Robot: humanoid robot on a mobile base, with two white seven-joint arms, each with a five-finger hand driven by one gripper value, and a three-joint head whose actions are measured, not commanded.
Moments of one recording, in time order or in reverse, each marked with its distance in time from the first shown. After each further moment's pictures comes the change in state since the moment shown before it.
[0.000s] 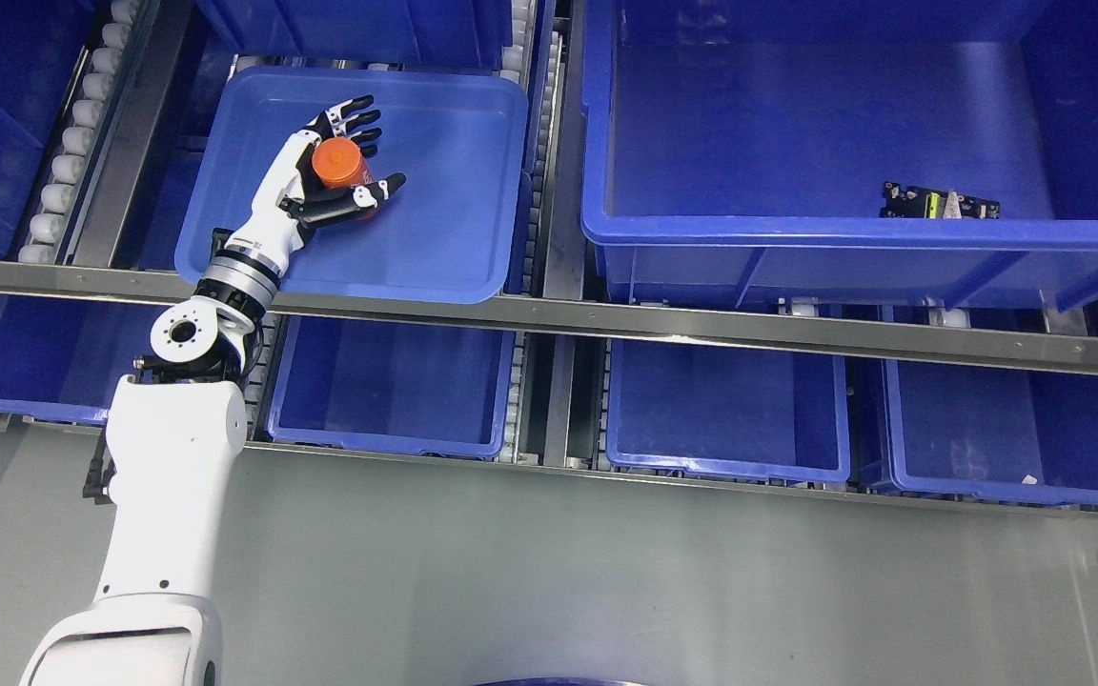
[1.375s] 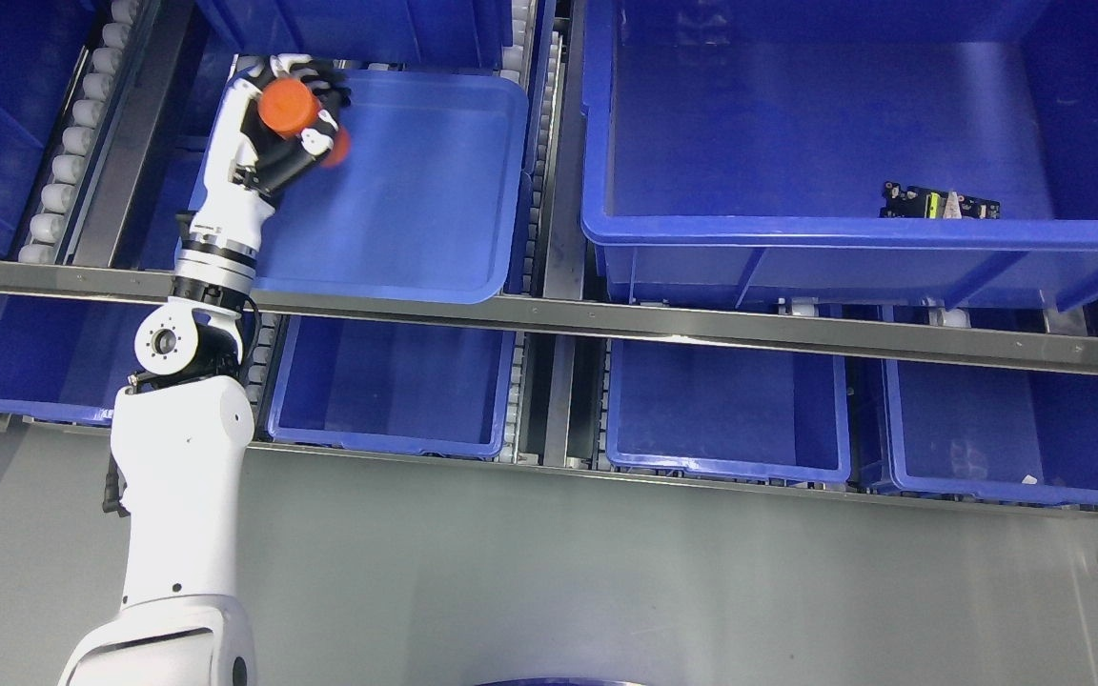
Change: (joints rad) left arm 0.008 -0.079 0.138 -0.092 0.125 -0.228 0.022; right arm 0.000 0.000 0.000 0.000 0.000 -0.003 0.000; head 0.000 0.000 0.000
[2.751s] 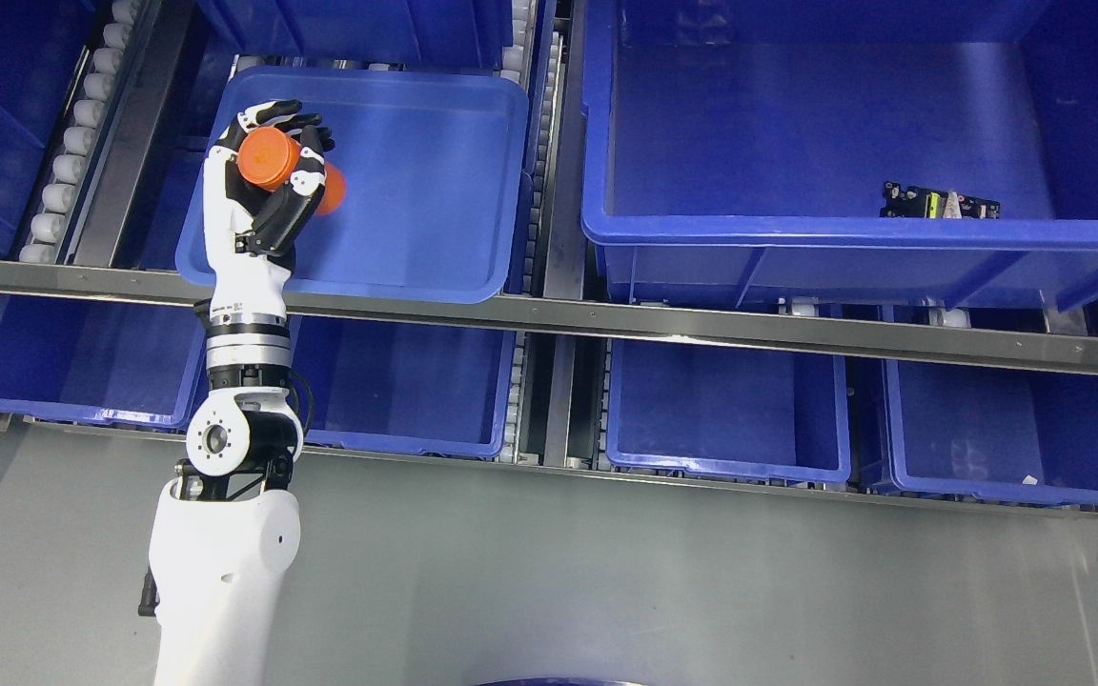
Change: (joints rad) left arm 0.330 -0.033 -0.201 -0.507 0.087 0.200 0.456; right arm 0.000 0.000 0.000 0.000 0.000 0.001 0.000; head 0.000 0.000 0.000
